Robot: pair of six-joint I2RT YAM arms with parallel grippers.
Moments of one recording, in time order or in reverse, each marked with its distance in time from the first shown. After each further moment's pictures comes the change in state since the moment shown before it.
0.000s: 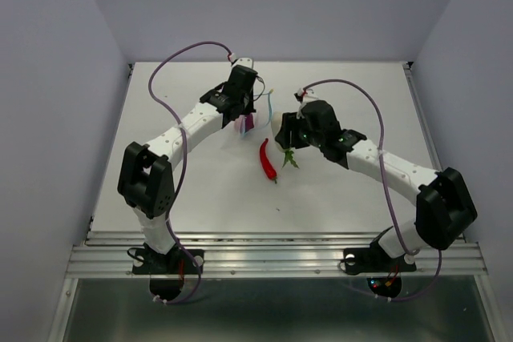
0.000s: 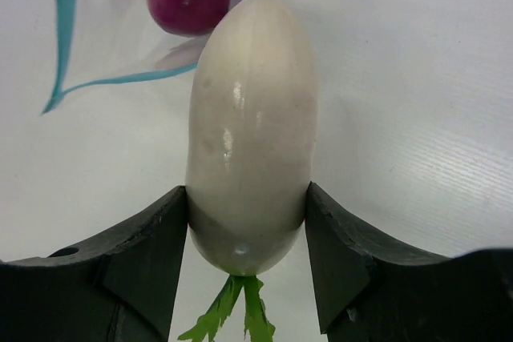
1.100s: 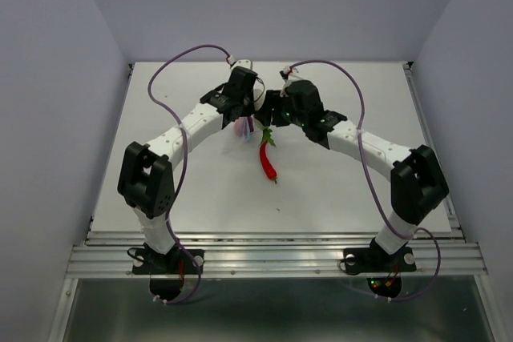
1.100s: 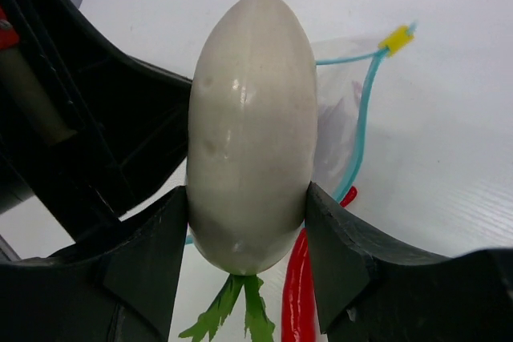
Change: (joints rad) left arm 0.000 0.000 -0.011 -0.002 0.035 -0.063; right arm 0.000 0.206 0.278 0.114 -0.057 0.069
